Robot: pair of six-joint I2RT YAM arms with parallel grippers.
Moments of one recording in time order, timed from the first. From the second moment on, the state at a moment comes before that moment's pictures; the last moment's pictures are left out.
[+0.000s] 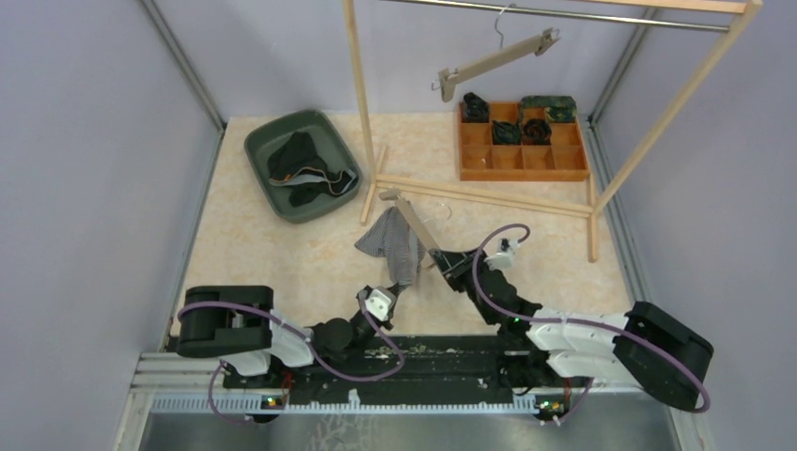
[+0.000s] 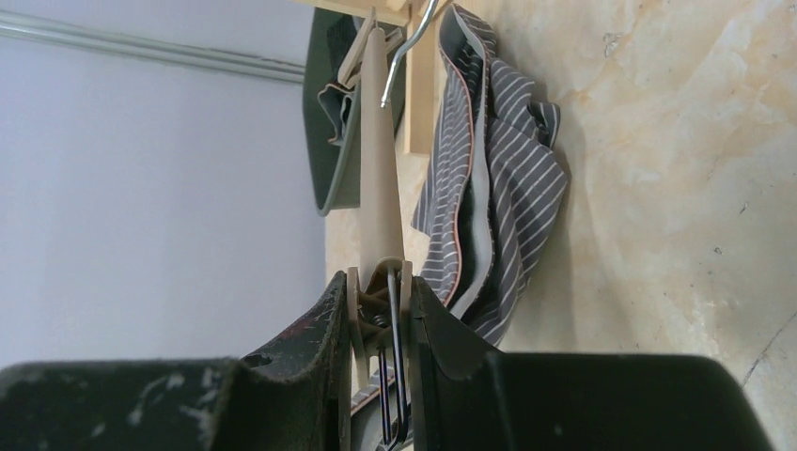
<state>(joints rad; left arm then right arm) -1.48 1.58 0.18 1.47 -0.82 0.12 0.95 1.06 0.13 0.72 0.51 1.34</state>
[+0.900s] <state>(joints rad) -1.48 1.58 0.20 1.47 -0.82 0.11 0.95 1.01 0.13 0.65 0.55 1.33</state>
